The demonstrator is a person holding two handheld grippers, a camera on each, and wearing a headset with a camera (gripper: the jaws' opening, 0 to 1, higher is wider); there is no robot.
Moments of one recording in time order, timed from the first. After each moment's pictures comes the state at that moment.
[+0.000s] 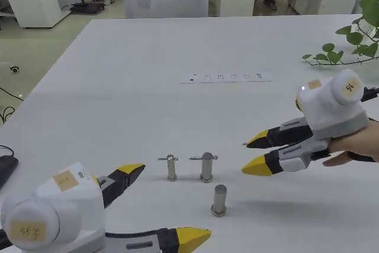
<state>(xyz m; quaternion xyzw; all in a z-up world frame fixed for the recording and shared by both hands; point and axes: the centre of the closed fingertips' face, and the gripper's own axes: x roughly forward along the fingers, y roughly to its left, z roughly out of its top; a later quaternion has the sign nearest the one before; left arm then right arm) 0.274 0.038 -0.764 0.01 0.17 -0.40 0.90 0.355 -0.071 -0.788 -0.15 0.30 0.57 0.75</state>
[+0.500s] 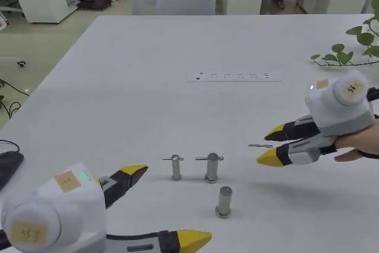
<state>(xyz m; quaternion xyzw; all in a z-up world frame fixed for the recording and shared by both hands) 0.273 0.043 -0.766 0.02 0.17 -0.40 0.90 0.394 -0.095 -0.805 -0.19 0.31 0.52 0.77</state>
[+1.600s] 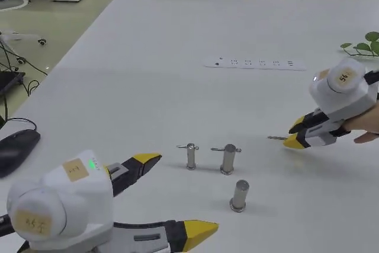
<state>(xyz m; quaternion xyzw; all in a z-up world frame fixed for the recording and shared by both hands) 0.276 0.049 -0.768 0.03 0.17 -0.40 0.90 0.445 -0.123 -0.851 -0.29 0.39 0.47 0.74</state>
